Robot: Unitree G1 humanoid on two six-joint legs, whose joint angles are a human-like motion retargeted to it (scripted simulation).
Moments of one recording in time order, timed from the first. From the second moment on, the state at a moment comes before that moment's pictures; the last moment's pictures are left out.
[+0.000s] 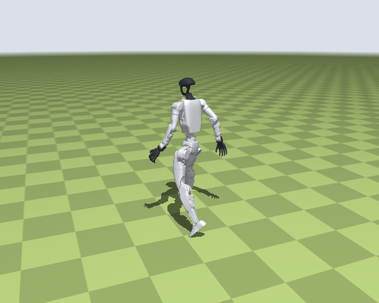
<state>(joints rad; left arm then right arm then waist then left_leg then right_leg) -0.08 0.31 -0.15 1.11 -0.29 -0.13 0.35 0.57 -0.39 0.21 0.95 -0.13 0.04 -0.13 -0.19 -0.06 0.13 0.22 0.17 0.01 0.38 0.24 -0.26 -0.39 -0.41 -0.25 0.15 -0.06 0.26</state>
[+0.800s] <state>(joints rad) 0.14 0.20 -0.04 1.13 -0.19 -0.03 0.25 -0.61 -0.44 0.45 0.62 -0.10 -0.03 -0.28 0.38 0.11 0.42 -0.34 0.21 0.34 -0.09 0.19 -0.25 0.35 0.02 0.16 0.41 -0.22 0.15</state>
